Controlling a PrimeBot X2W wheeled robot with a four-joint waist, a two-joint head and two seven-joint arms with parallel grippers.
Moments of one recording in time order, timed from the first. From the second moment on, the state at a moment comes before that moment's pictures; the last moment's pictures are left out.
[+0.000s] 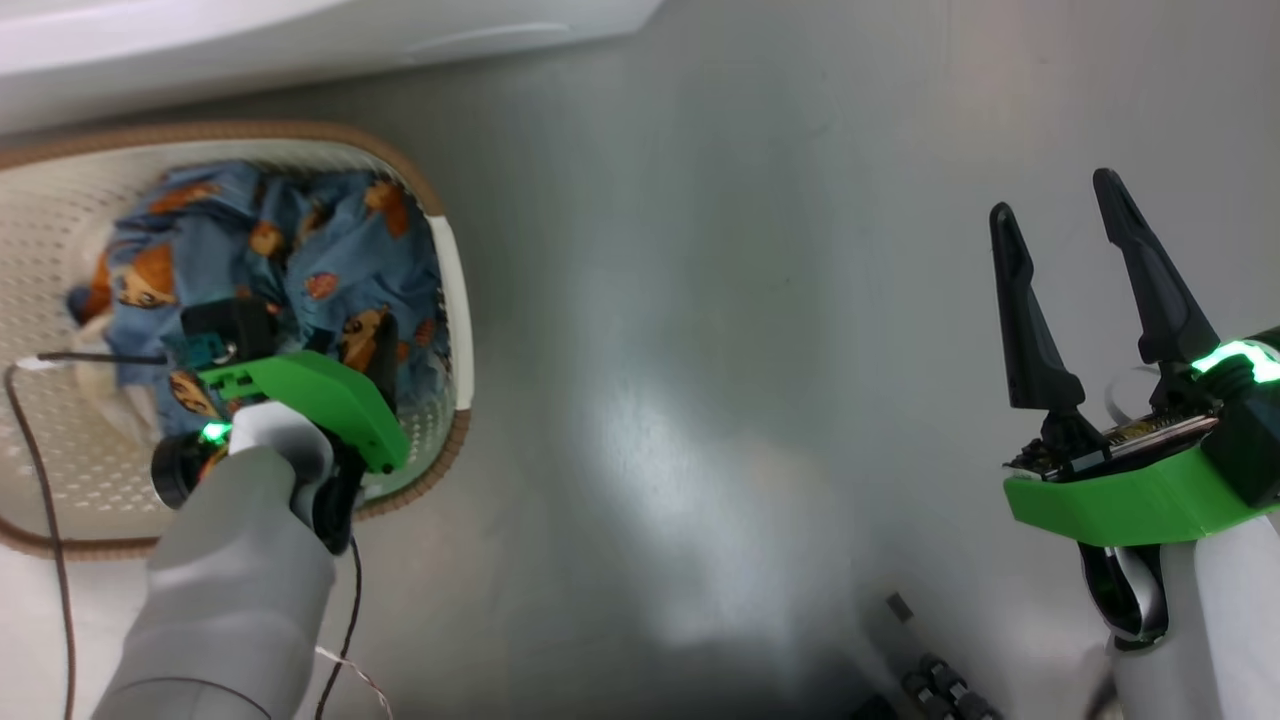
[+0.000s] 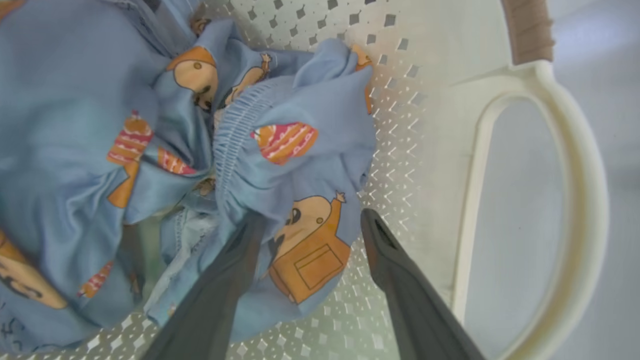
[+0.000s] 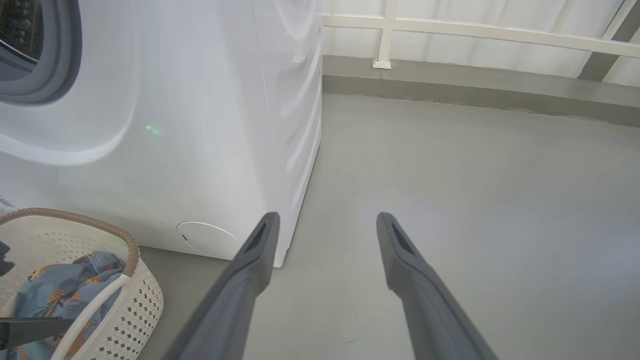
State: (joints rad) left arm -0.93 0.04 -0.39 1.26 -0.65 -0.13 -0.11; right arm -0.32 -0.14 0.02 -0.15 0.14 0.12 -0.25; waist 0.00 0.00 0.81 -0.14
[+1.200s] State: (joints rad) left arm -1.01 0.05 -0.39 1.29 -0.69 -0.01 -0.15; right arm -0.36 -0.14 0.04 -0.15 0.17 0.12 -0.25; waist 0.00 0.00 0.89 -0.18
